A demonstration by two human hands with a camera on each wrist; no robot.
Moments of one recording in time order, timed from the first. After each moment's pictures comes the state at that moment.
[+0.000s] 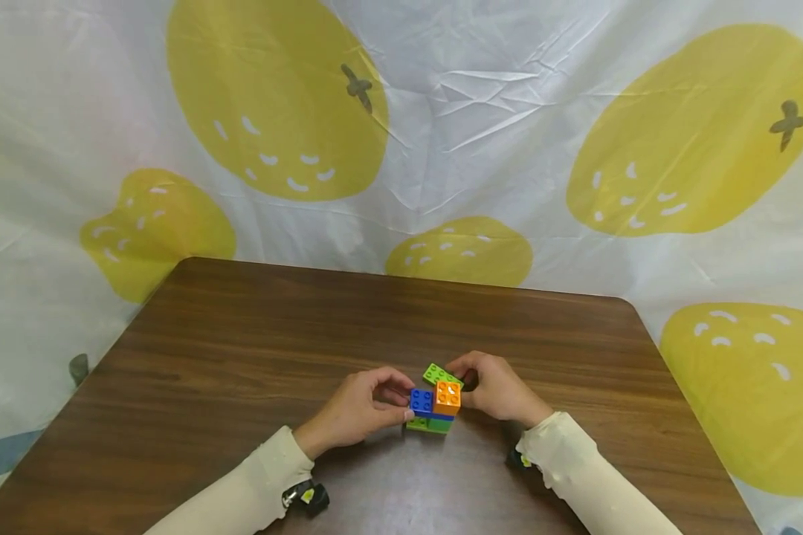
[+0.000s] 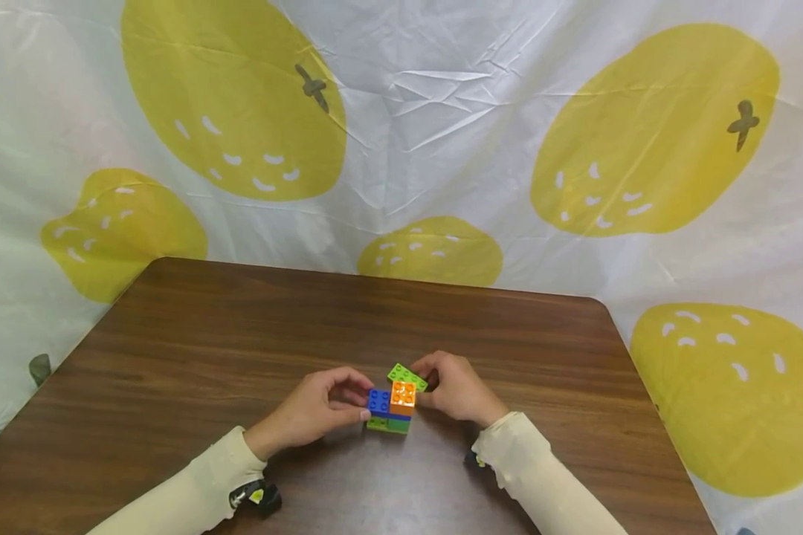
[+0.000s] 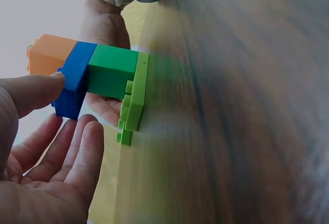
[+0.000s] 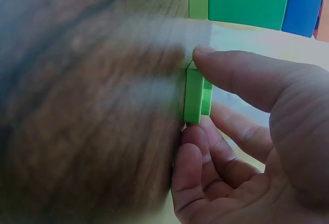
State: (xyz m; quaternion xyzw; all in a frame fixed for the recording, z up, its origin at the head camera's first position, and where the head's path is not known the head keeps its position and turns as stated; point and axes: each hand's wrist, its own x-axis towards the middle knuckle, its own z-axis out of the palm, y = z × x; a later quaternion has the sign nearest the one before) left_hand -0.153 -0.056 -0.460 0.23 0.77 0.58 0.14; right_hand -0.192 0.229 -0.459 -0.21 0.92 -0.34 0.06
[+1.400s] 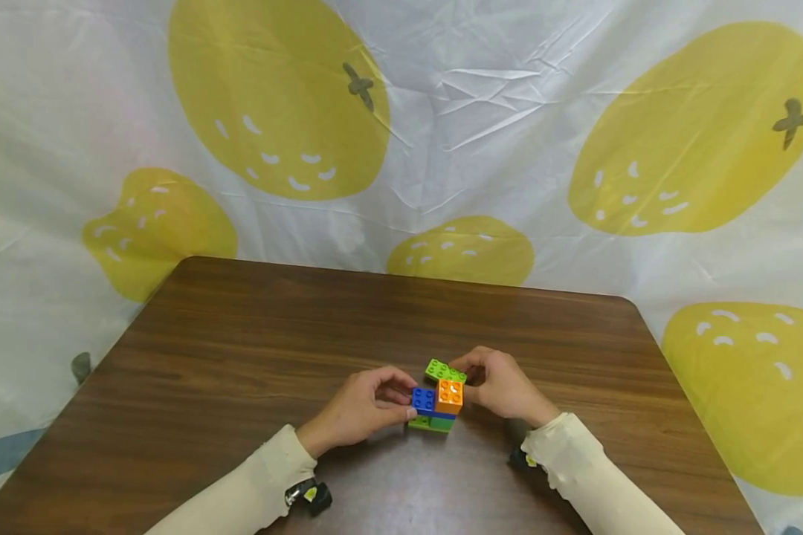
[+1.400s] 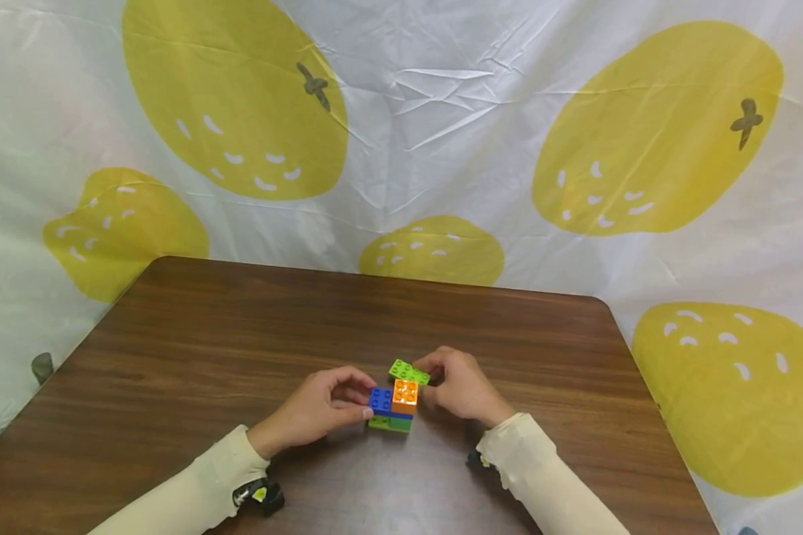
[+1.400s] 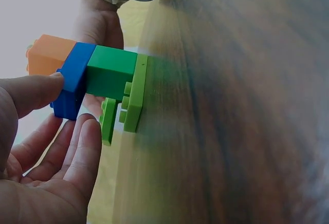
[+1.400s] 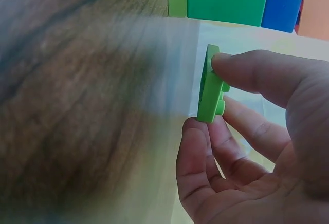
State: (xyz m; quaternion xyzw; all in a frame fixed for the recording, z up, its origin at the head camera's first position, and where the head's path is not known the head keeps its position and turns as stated) left_hand -0.154 -0.060 -0.464 0.23 0.76 0.59 0.14; right_hand -0.187 0.225 -0.451 -0.21 0.91 -0.35 0.03
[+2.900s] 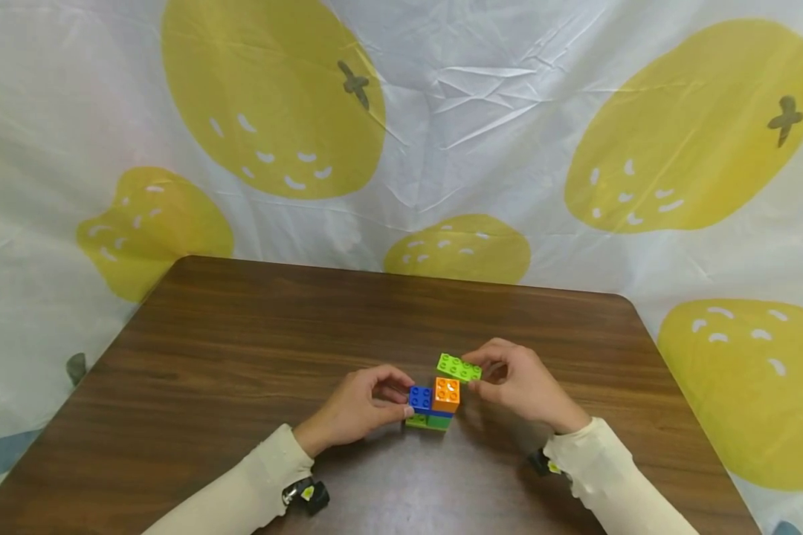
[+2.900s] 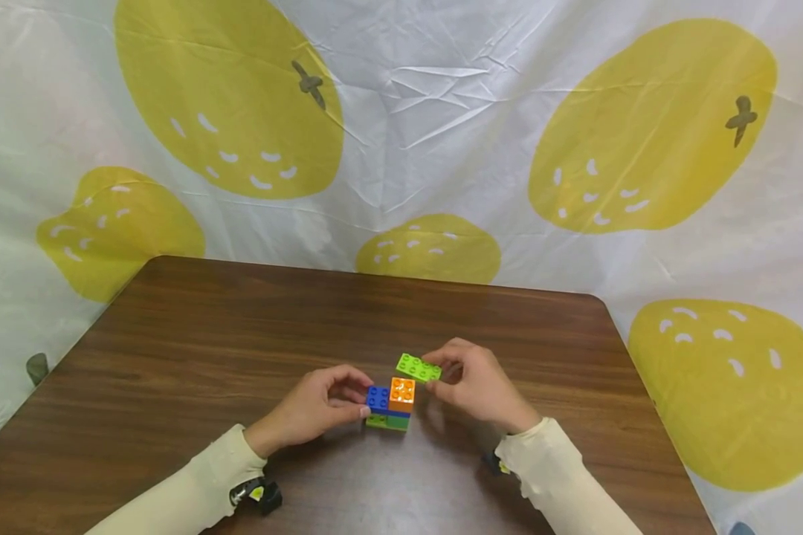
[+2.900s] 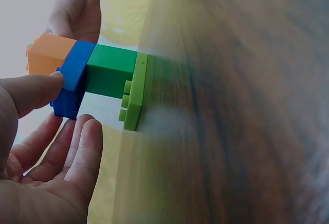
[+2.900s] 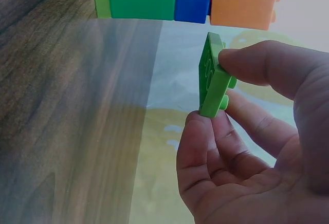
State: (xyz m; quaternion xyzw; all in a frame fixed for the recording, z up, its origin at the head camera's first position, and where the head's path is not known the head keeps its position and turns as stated) left_hand -0.154 -0.061 -0.464 0.23 0.77 0.58 0.15; right_hand -0.164 0.243 -0.414 -0.22 0.90 -0.38 0.01
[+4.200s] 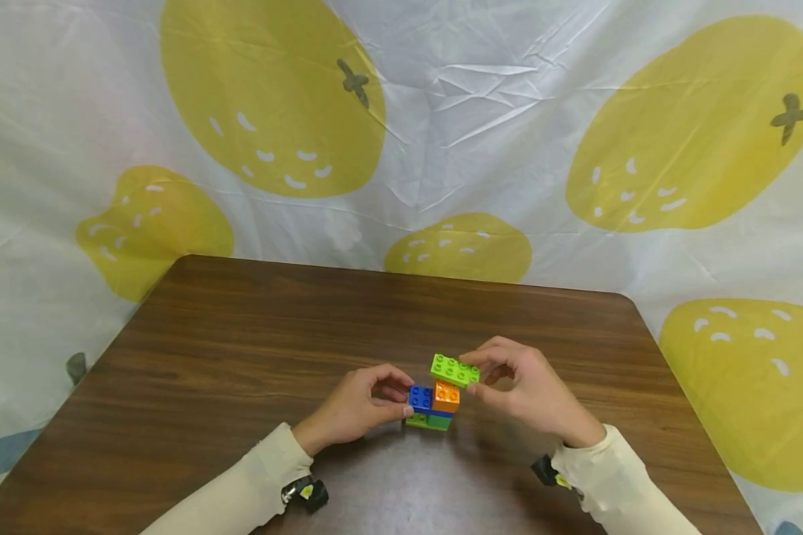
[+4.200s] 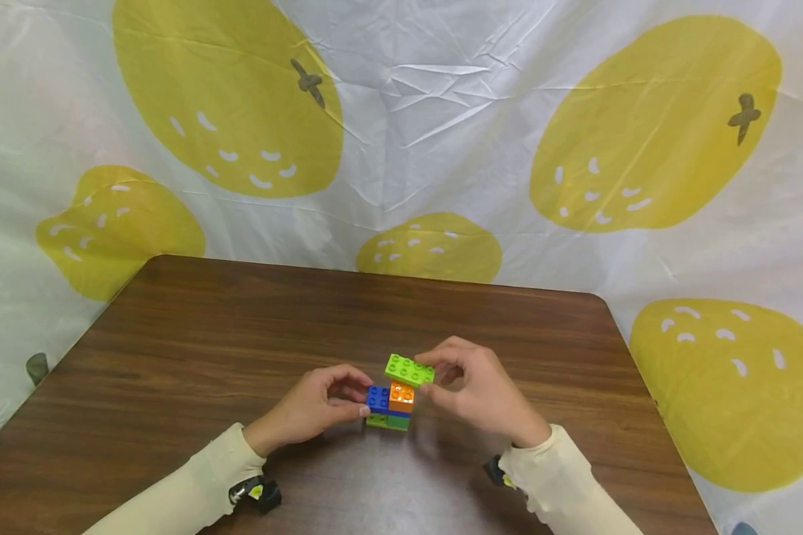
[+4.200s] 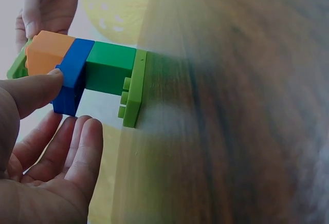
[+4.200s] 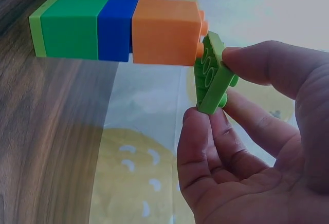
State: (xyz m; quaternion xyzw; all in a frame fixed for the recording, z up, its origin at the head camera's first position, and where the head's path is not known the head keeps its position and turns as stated) left_hand -0.157 -0.063 -0.466 0.24 0.76 0.58 0.15; right_hand -0.141 0.235 -0.385 -0.27 0.87 -0.40 -0.02
